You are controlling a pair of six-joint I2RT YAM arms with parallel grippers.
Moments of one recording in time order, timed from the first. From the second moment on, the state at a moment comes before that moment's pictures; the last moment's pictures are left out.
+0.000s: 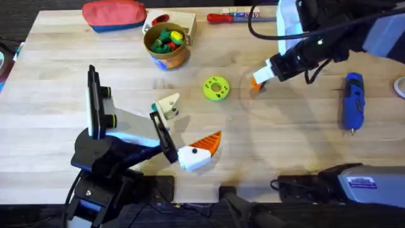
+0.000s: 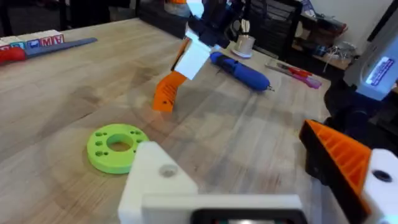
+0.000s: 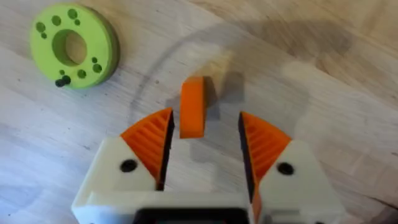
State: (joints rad) left arm -0.28 0.01 0.01 -0.07 0.85 -0.19; right arm 0.24 1.51 1.08 -0.80 -0.10 -0.18
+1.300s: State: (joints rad) left arm -0.28 0.01 0.01 -0.07 0.85 -0.19; right arm 0.20 0.98 1.17 -1.05 -0.19 -0.03
